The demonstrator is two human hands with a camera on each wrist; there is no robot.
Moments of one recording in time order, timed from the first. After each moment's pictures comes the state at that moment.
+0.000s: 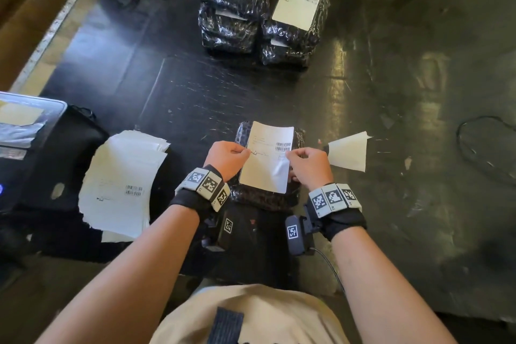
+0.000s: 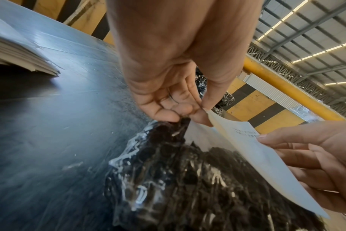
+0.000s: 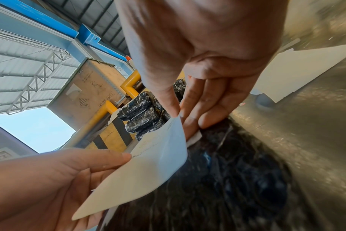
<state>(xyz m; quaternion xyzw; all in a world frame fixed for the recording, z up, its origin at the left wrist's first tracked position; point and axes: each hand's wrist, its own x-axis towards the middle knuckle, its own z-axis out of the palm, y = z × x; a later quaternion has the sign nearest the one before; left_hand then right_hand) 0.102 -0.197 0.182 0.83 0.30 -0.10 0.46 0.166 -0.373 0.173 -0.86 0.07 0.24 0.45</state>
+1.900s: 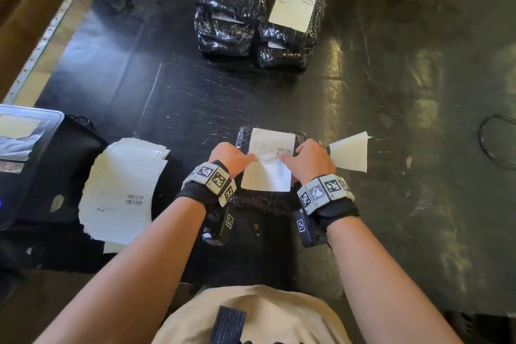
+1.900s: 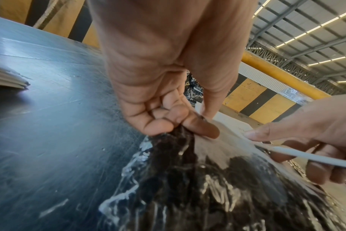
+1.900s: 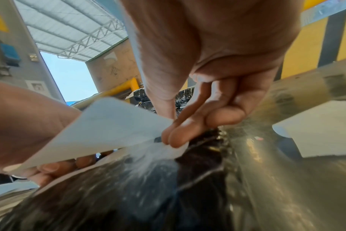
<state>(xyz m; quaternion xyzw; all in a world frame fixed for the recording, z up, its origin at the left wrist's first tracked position) 0.125 -0.186 0.167 0.84 0.33 -0.22 0.36 0.183 -0.358 0.171 -0.96 0.00 0.20 0.20</state>
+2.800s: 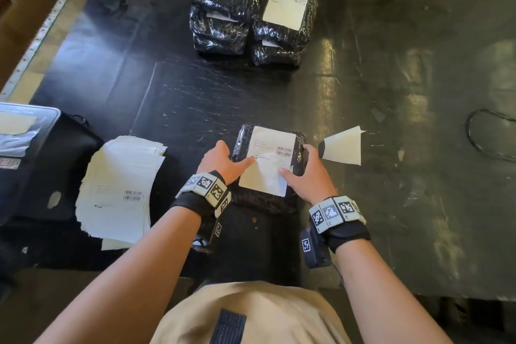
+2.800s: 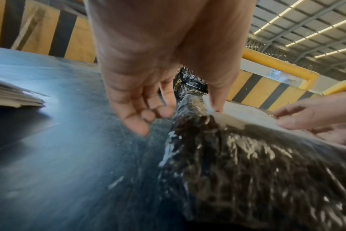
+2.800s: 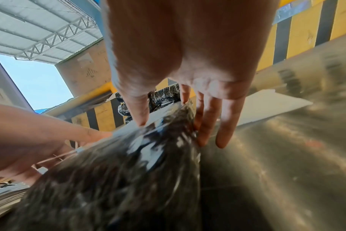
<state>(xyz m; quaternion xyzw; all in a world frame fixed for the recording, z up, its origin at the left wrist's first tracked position) 0.095 -0.192 0.178 0.86 0.32 -0.19 0.34 0.139 -0.396 0.169 -0.91 -0.02 0.26 0.34</state>
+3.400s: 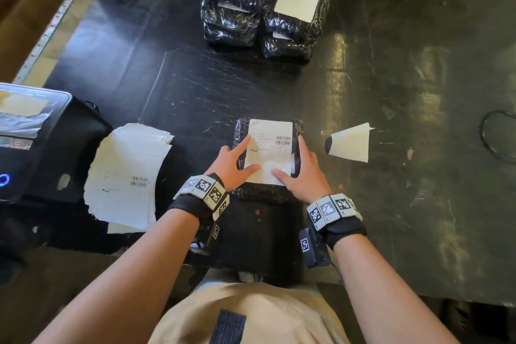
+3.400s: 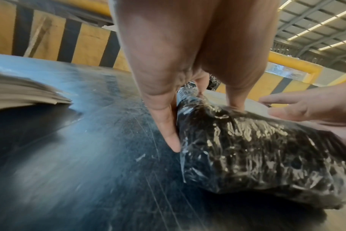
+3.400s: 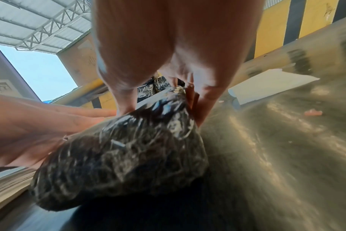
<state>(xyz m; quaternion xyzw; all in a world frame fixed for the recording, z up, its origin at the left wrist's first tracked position) 0.071 -0.199 0.171 0.88 0.22 -0.23 0.37 0.129 -0.388 0.150 -0.89 -0.08 0.28 0.34</state>
